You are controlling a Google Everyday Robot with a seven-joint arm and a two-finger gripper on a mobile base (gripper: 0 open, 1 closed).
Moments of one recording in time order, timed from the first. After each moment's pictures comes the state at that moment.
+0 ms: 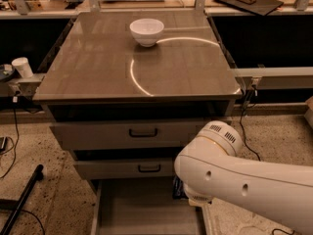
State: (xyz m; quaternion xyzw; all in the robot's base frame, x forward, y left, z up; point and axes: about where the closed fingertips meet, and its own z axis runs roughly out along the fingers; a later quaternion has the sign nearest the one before) arm 0.378 -0.119 0.636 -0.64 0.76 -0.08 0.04
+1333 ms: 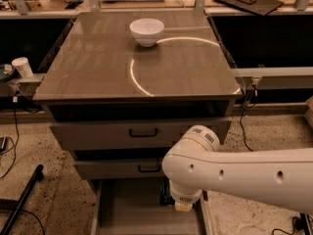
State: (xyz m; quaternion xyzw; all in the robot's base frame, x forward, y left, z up) arm 0.380 -0.081 0.590 -0.66 0.75 -0.02 0.02
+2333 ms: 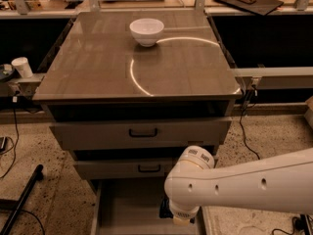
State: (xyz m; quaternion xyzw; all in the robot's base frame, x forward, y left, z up) arm 0.359 -0.082 0.532 -0.64 0.77 -0.01 0.01
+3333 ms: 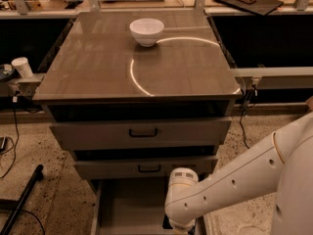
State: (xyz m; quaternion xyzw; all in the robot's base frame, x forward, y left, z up) arm 0.350 -0.091 0.426 -0.60 0.80 -0.03 -0.03
